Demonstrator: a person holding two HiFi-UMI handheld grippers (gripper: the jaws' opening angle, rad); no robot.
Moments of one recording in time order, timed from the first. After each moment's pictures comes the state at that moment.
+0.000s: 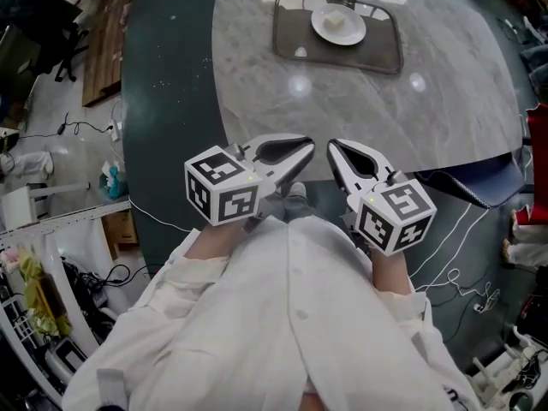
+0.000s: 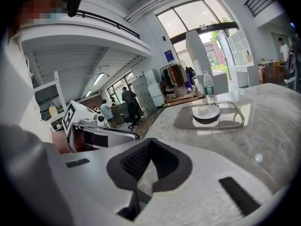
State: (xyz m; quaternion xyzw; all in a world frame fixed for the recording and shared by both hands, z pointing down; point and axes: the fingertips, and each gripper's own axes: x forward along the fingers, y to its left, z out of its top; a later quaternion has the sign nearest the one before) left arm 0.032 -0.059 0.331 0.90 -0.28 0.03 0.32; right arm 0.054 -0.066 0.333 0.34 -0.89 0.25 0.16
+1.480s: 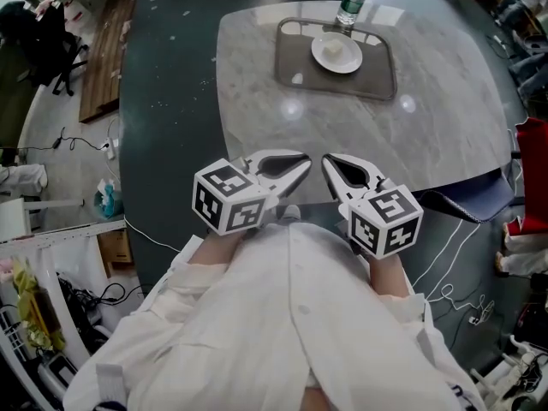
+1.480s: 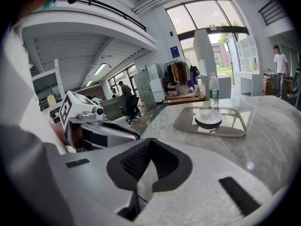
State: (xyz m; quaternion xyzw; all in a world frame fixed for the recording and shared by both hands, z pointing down) left arm 0.017 -0.066 0.332 0.91 -0.28 0.07 0.29; right arm 0.034 -0.077 0.330 0.34 -0.89 0.21 0.21
